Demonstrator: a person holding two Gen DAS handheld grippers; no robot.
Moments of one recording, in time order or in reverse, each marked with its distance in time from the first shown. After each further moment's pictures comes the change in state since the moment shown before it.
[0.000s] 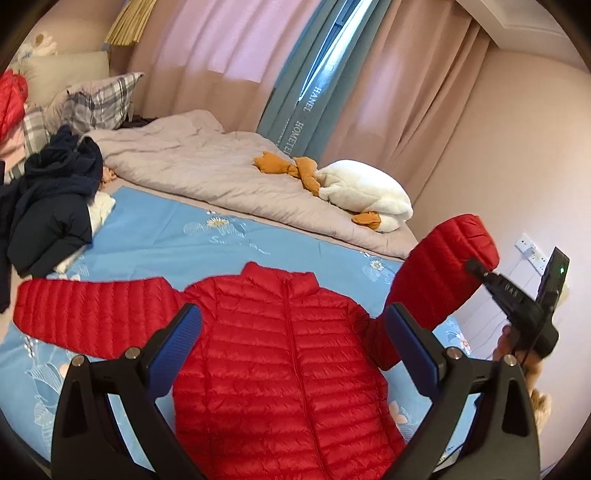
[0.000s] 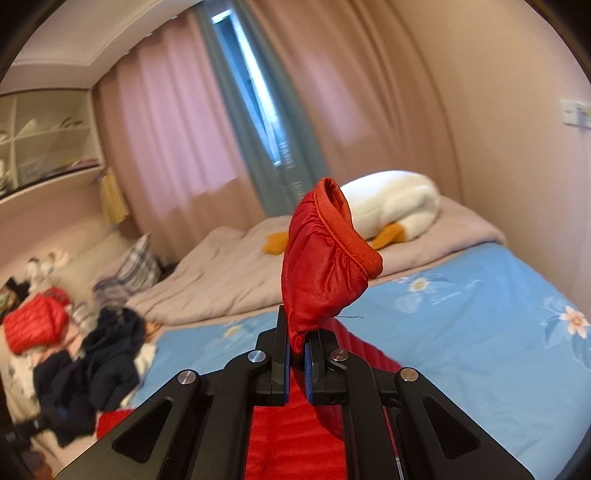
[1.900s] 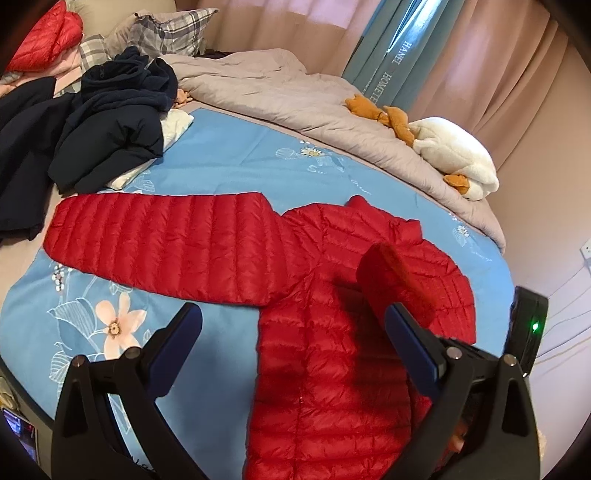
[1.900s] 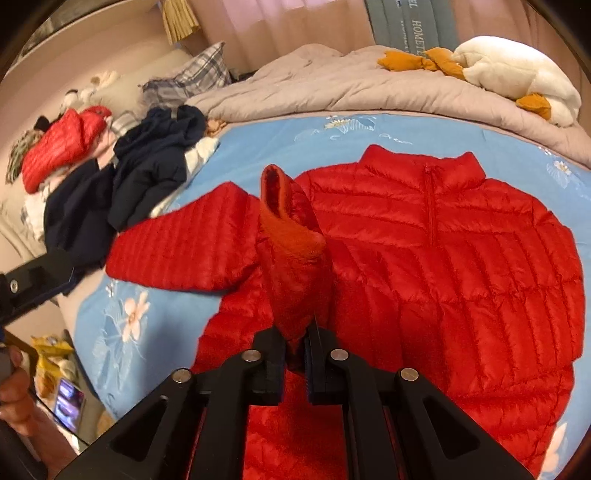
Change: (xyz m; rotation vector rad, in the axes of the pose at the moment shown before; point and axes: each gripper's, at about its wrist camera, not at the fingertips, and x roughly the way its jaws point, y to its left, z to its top) left arm 0.052 0.113 -0.064 -0.144 0.203 0.227; right arm 0.111 0.120 -0.174 -0.218 0.631 0.206
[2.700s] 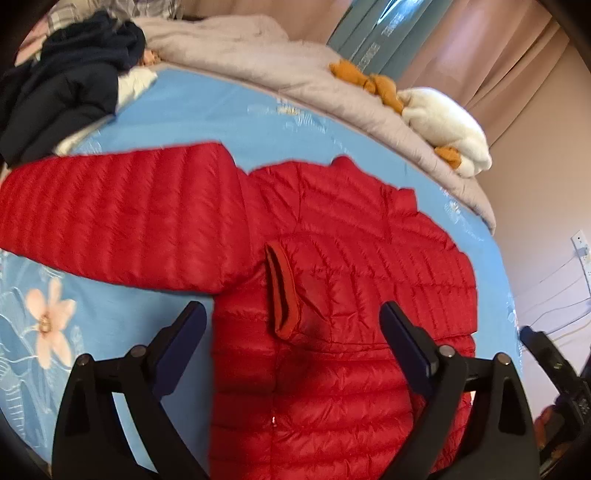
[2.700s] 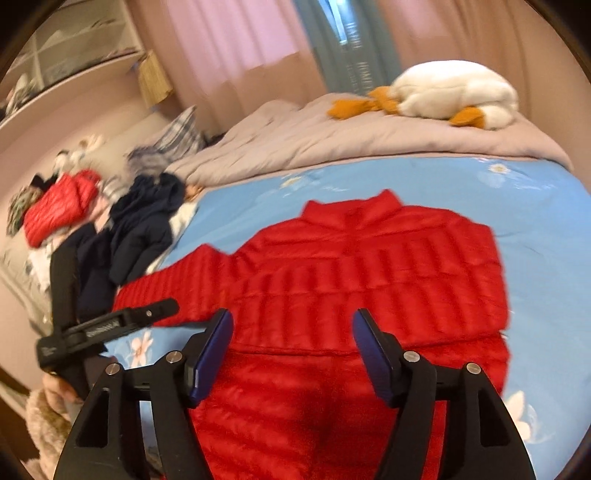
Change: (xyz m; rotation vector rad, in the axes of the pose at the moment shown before) left arm 0.089 -0.011 -0.018 -0.004 0.127 -0.082; right arm -0.095 -0.054 -0.029 0.160 -0.236 -0.091
